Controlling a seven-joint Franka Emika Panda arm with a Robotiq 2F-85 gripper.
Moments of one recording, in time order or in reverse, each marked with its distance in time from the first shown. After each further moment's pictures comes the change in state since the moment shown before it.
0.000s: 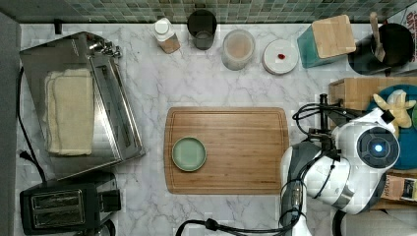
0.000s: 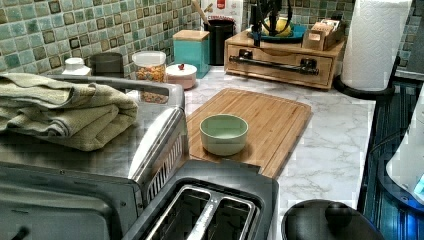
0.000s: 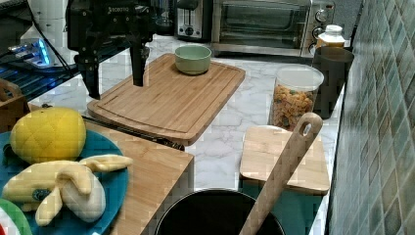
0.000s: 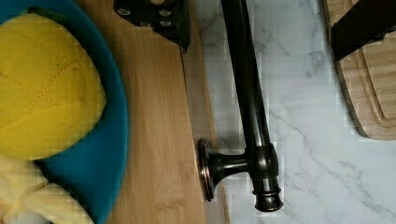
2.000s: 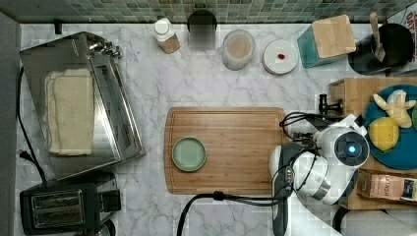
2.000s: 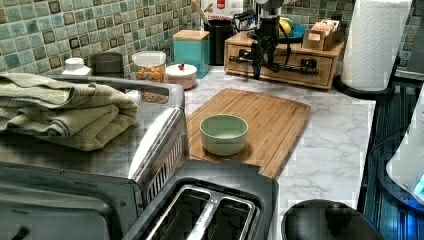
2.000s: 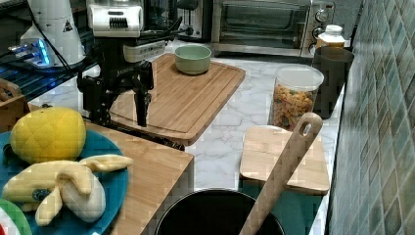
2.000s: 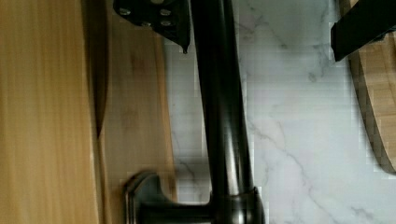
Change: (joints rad) arm 0.005 0.178 -0.012 -0.092 0.086 0.235 -0.088
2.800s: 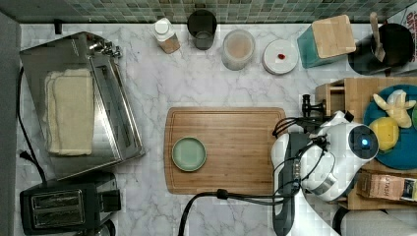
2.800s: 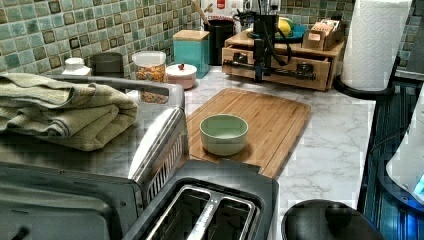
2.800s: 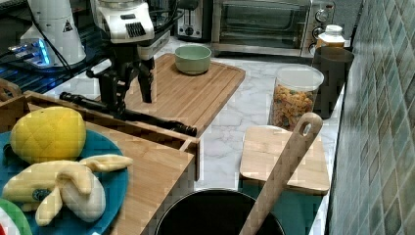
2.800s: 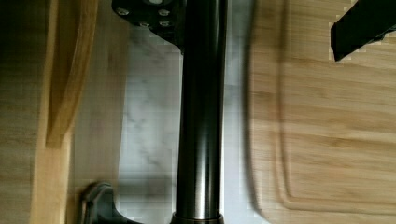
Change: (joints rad) arm -0.025 -0.038 0.064 0.035 0.232 -0.257 -0.323
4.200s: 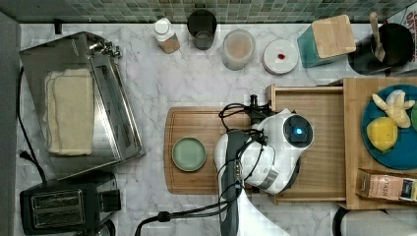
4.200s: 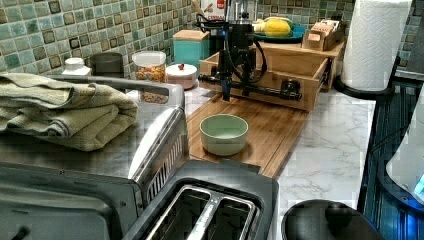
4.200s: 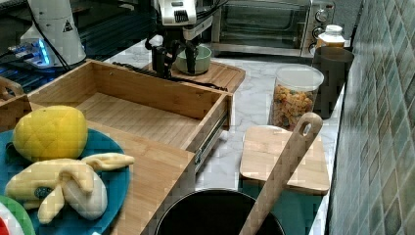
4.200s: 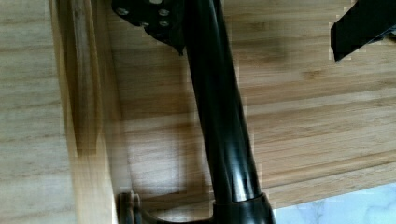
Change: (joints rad) arm 0.153 -0.070 0.121 -0.102 0.146 -0.010 0.396
